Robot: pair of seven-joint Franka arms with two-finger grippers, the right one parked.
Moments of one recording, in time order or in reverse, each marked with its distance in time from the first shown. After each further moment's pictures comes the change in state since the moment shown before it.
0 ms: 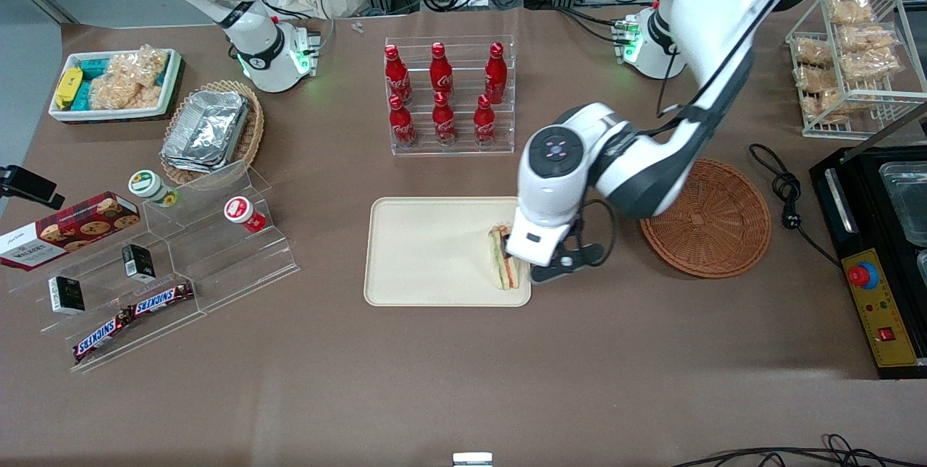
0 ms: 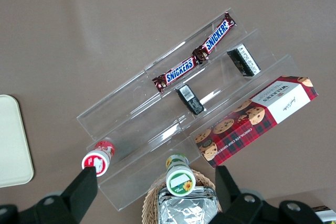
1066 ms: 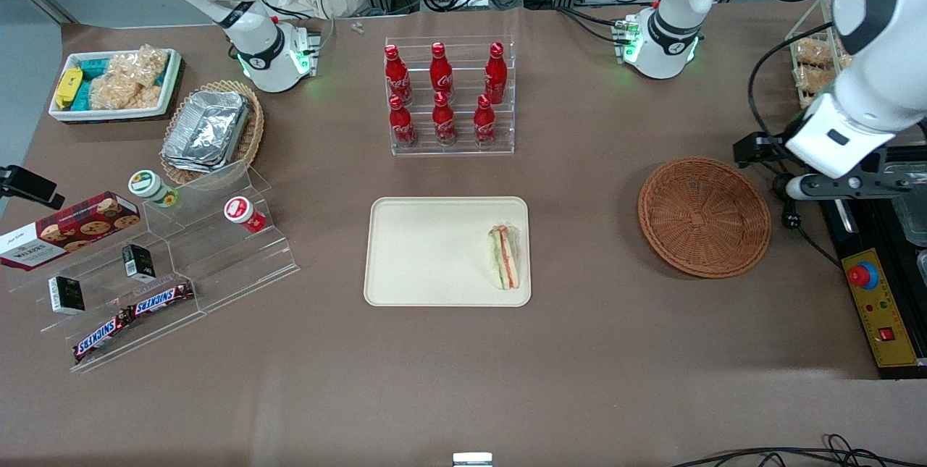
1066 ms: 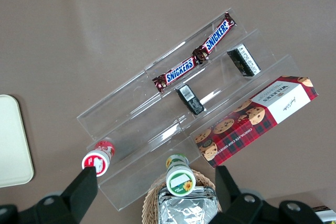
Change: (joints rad) arm 0.059 -0.590 0.587 -0.277 -0.409 -0.289 1.137
